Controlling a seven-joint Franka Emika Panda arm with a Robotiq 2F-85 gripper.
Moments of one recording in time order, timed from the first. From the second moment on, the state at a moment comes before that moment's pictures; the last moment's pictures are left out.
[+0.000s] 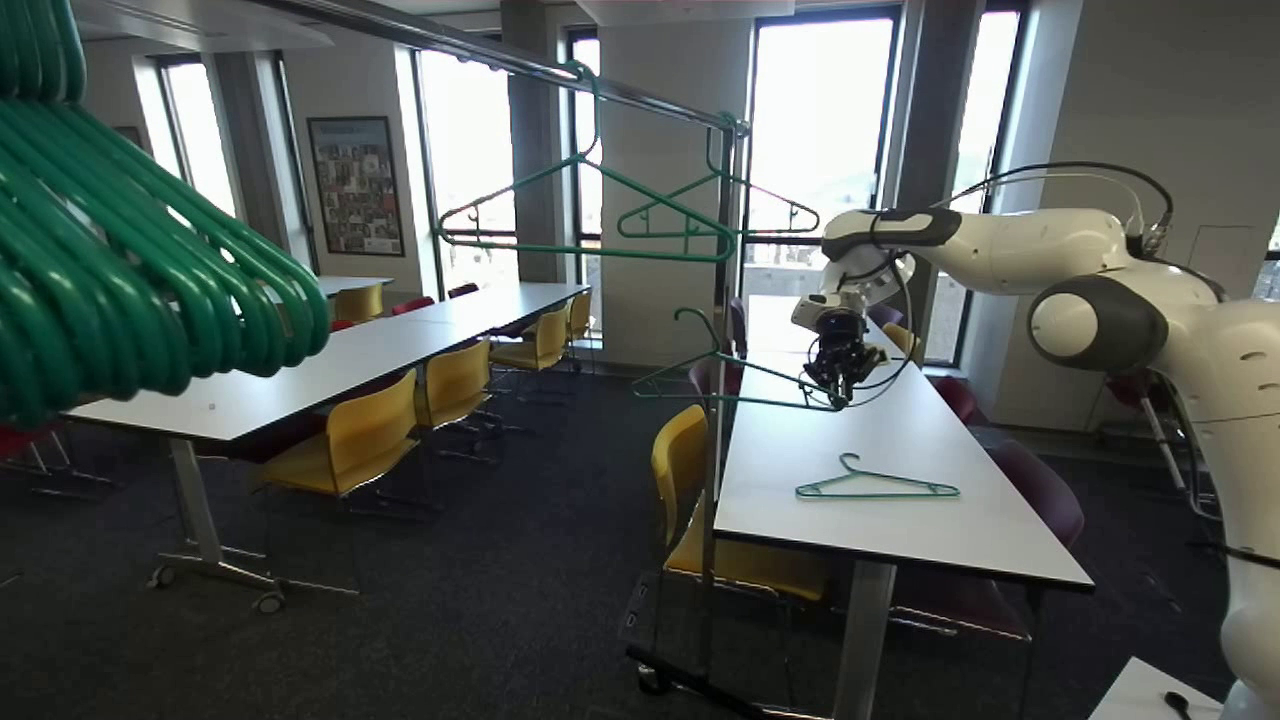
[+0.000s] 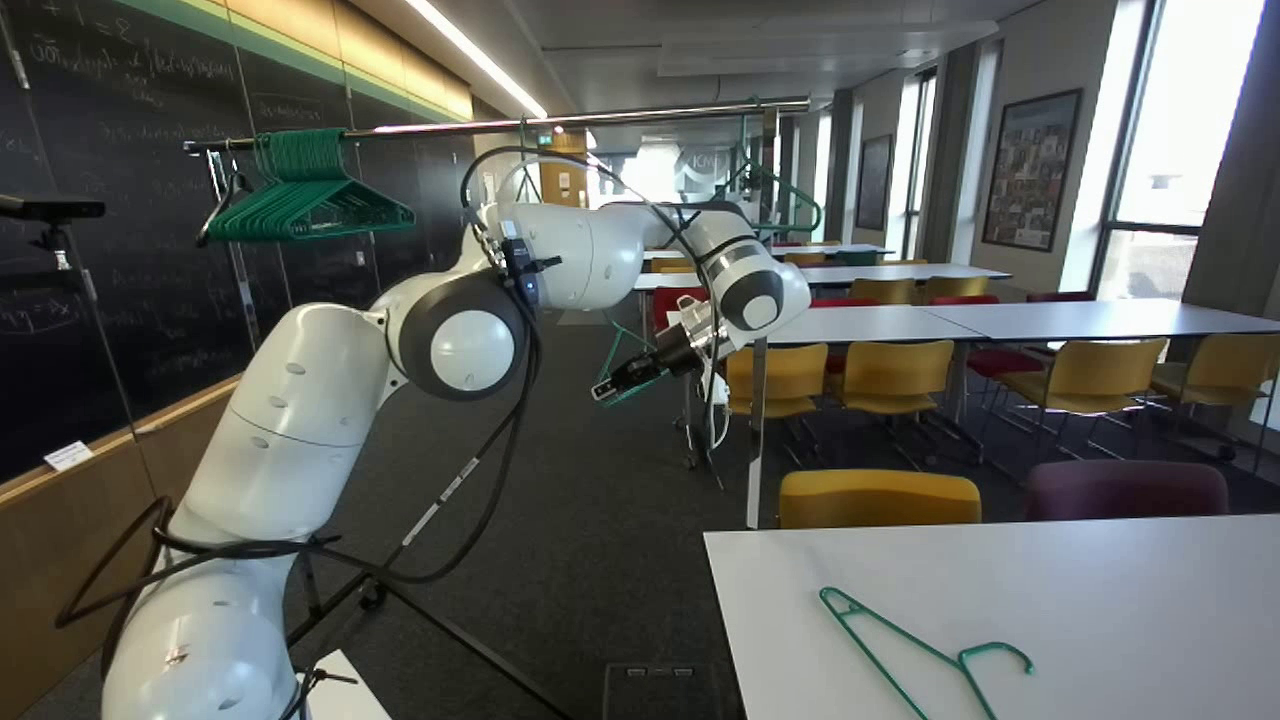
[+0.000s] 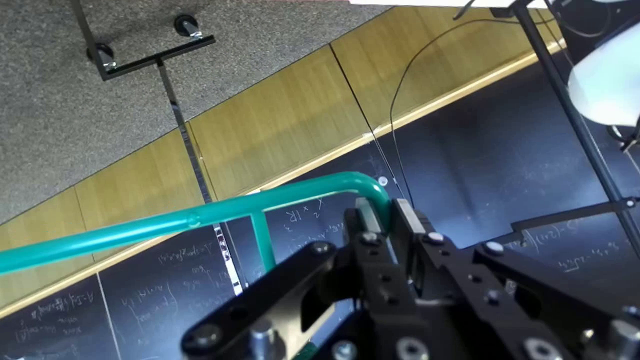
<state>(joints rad) -0.25 0.54 -0.04 -1.21 0.69 0.92 -1.92</state>
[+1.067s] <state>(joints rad) -0.25 0.54 -0.04 -1.21 0.68 1.03 -2.20</state>
